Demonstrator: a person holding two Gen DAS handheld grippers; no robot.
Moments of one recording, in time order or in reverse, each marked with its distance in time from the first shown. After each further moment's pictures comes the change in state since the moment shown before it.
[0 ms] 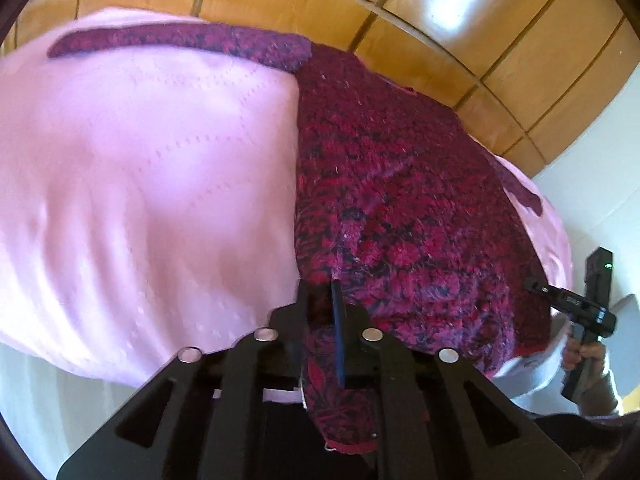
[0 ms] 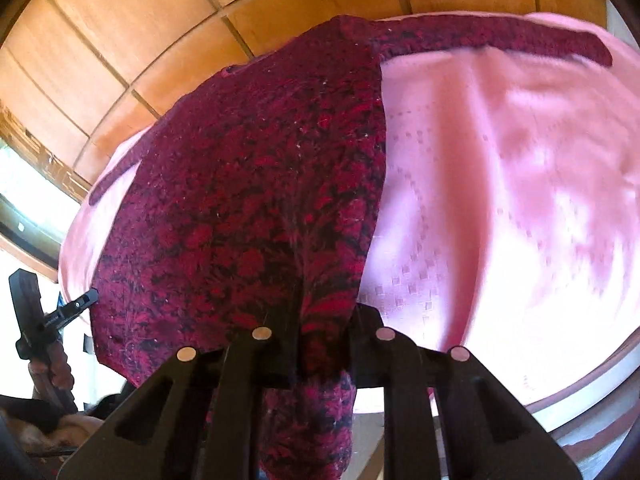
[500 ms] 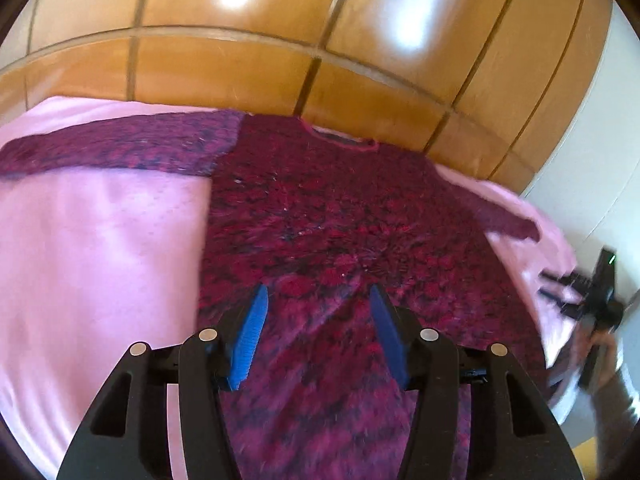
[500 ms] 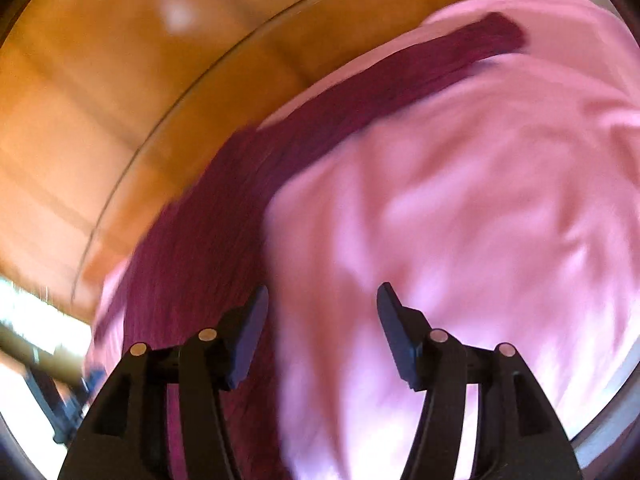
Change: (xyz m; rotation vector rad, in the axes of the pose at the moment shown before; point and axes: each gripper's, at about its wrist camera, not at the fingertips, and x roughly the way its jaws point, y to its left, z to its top) left arm 0.062 -0.074 0.086 0.154 -0.138 -0.004; right arm -0.033 -0.109 0.090 0.360 -0.253 -0.024
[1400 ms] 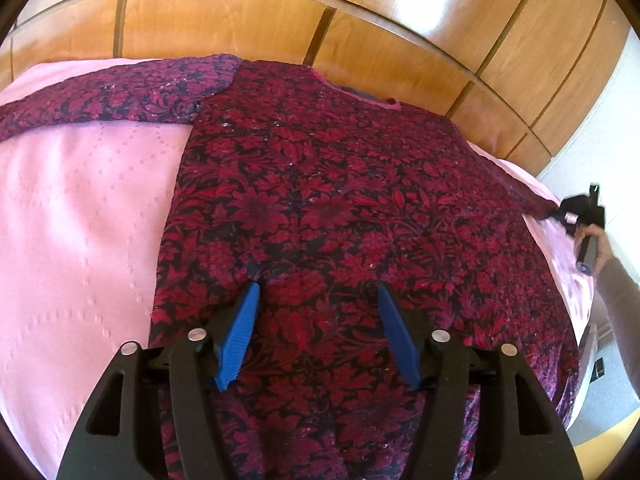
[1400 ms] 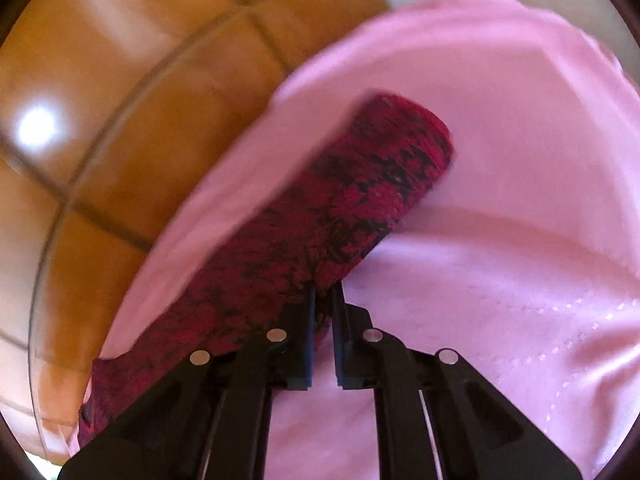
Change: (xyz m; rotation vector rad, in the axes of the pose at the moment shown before) left arm 0.057 0.015 -0.007 -0.035 0.095 -0.008; right arm 0.084 -0.072 0.214 0.231 -0.170 -0.316
